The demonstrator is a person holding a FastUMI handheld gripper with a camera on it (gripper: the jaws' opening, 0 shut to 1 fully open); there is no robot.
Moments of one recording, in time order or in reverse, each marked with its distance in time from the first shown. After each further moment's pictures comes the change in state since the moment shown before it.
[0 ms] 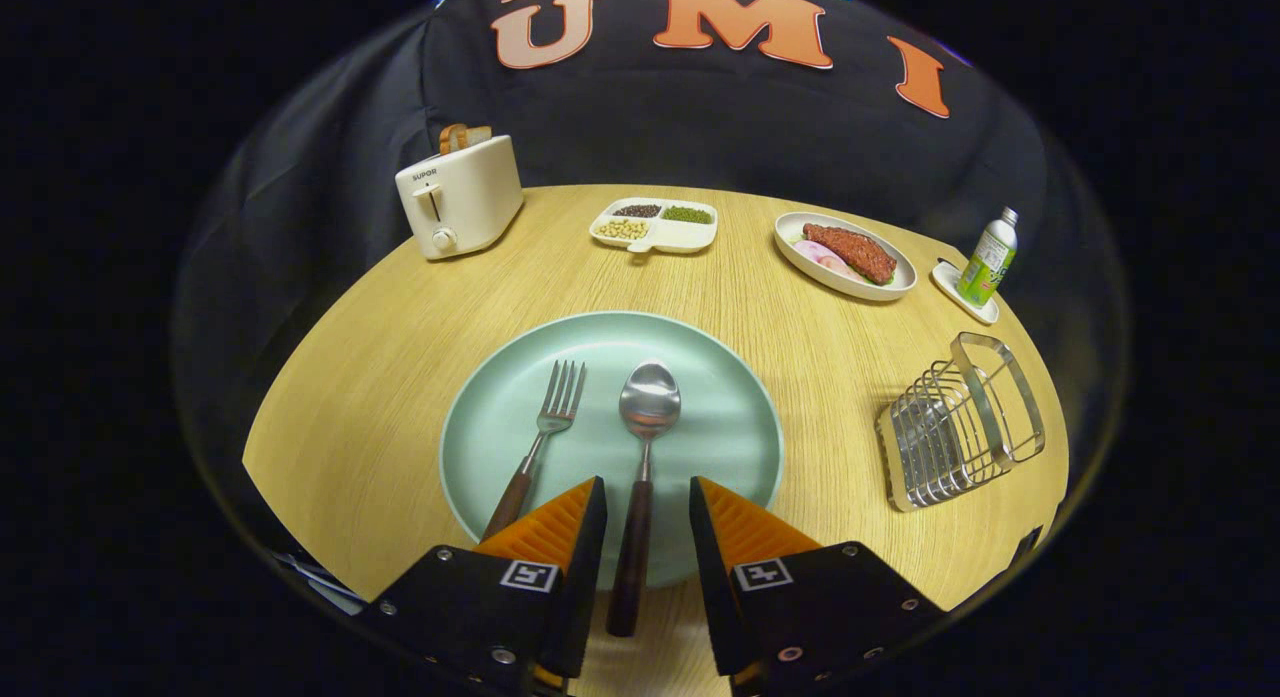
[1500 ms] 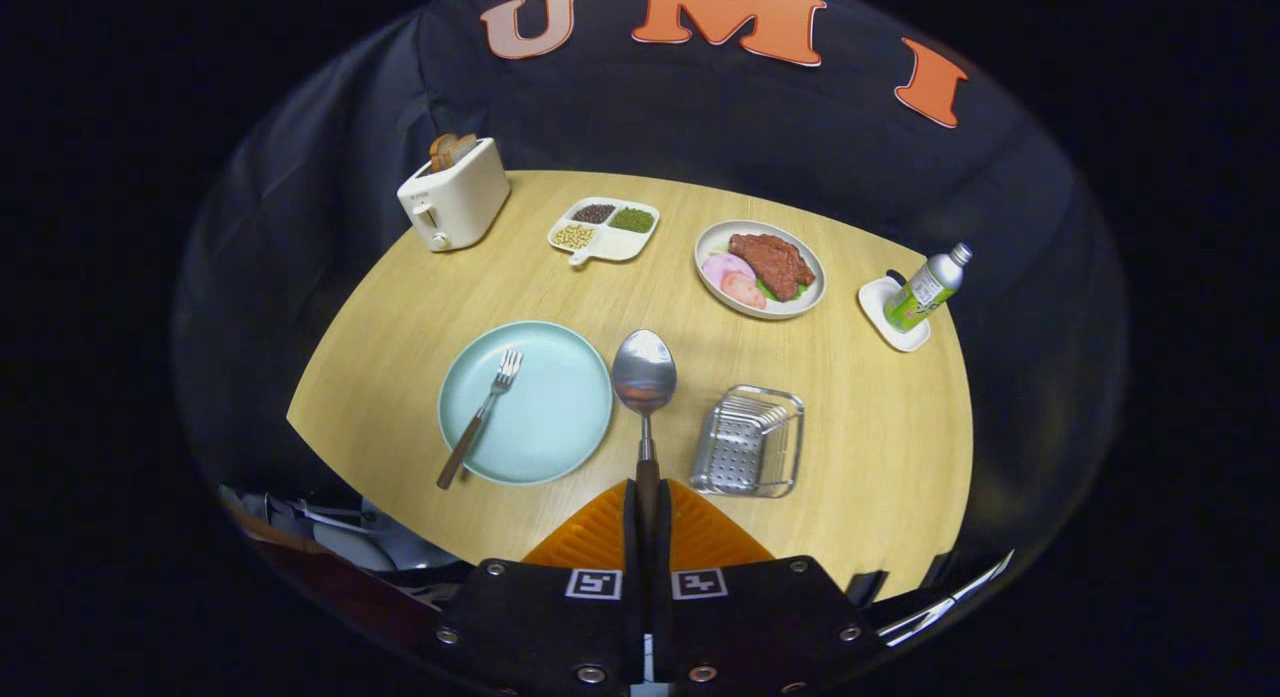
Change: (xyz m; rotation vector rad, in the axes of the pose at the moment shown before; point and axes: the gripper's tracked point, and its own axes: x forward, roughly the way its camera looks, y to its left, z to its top) arm -0.146 -0.151 0.064 -0.118 0.242 0.015
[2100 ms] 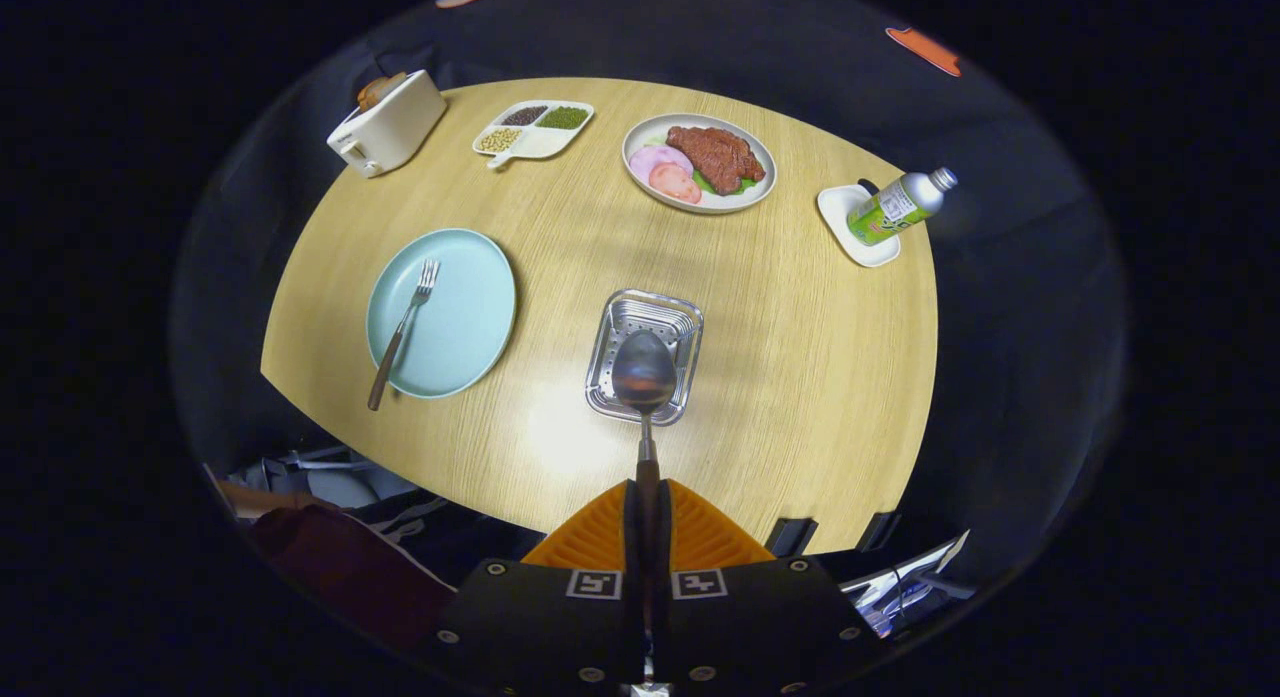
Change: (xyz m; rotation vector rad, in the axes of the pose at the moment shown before) arm 0.010 -0.063 -0.031 -0.005 0.378 -0.017
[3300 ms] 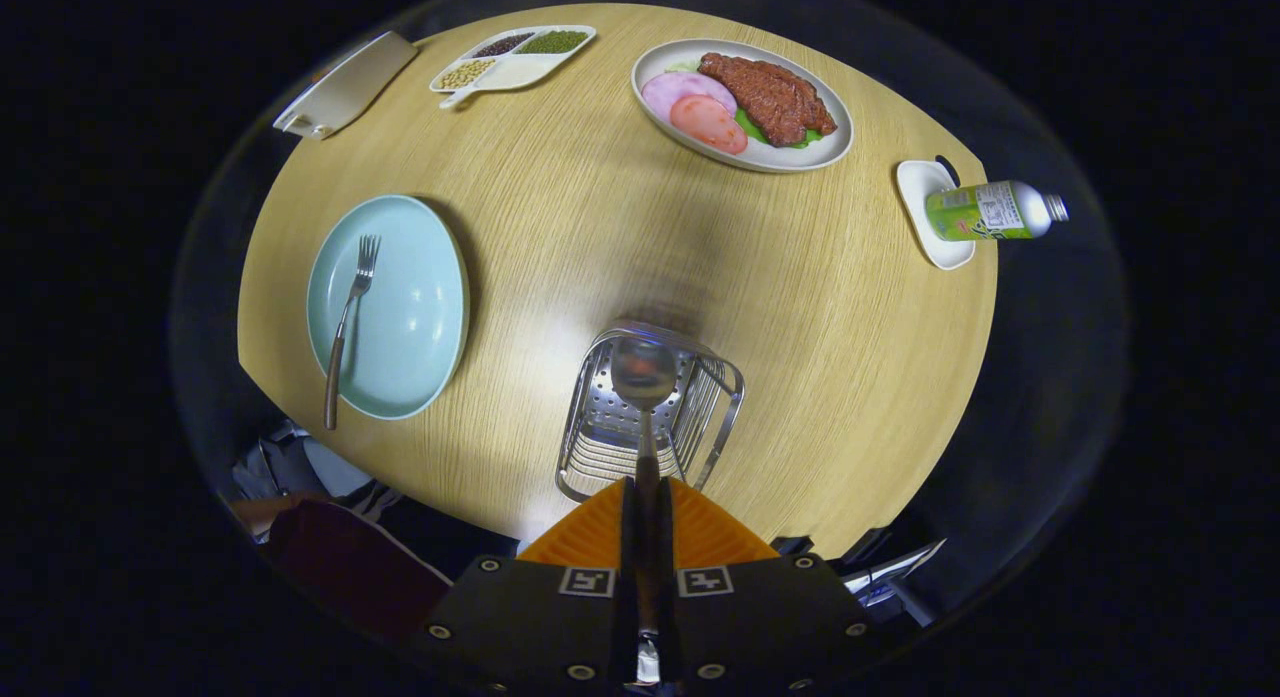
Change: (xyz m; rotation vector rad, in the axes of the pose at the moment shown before) arm 0.069 0.000 0.036 -0.069 0.210 0.002
